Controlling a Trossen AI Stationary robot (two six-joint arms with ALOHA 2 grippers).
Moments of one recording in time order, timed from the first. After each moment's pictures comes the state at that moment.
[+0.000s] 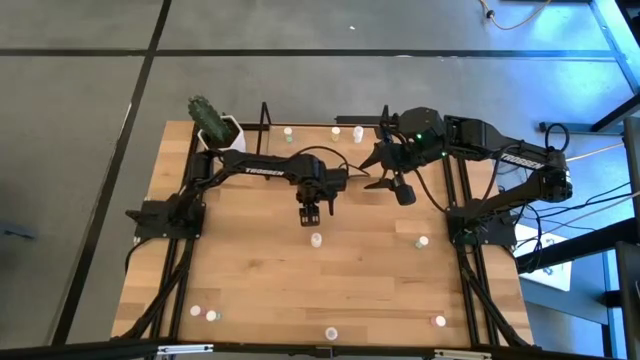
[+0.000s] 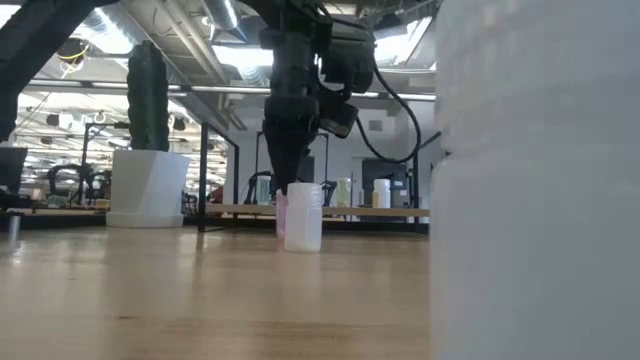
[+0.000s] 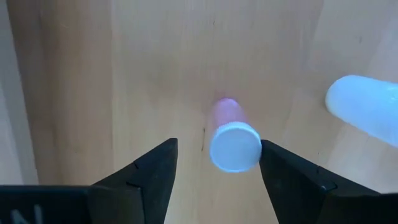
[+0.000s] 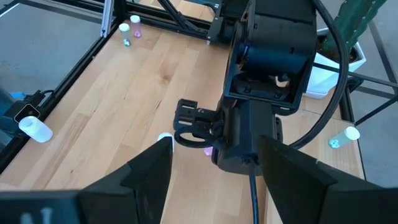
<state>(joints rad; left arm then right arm) 0.14 2.08 1.70 -1.15 0.03 -0.02 -0.17 1.32 1.53 -0.86 -0.30 -0.34</state>
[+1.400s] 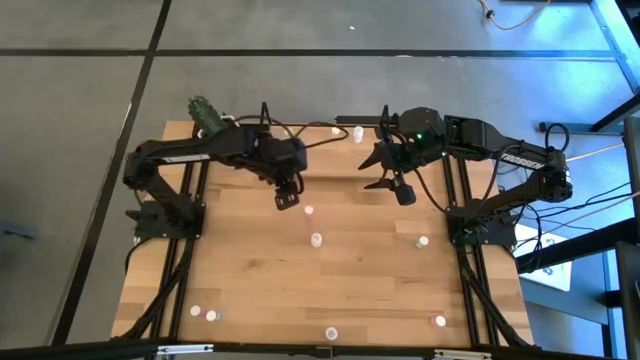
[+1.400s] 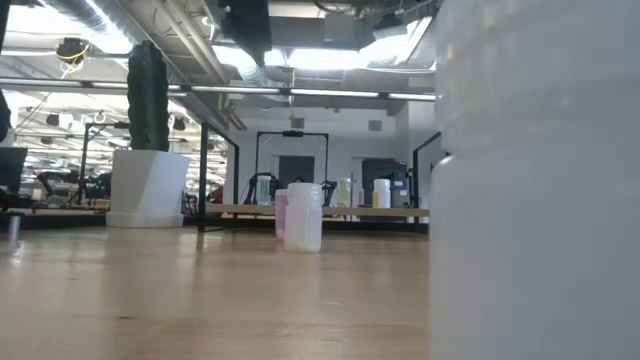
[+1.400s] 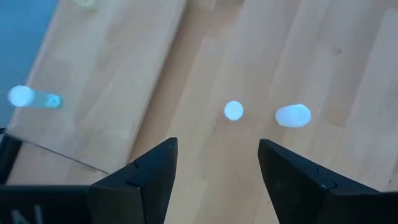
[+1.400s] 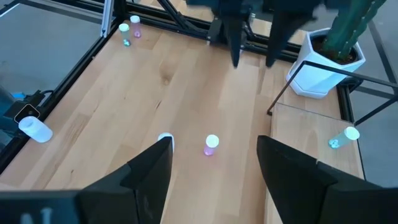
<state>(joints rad) 0.08 1.58 1.70 -1.26 -0.15 -0.26 -0.17 1.32 1.53 -0.86 -0.30 -0.34</state>
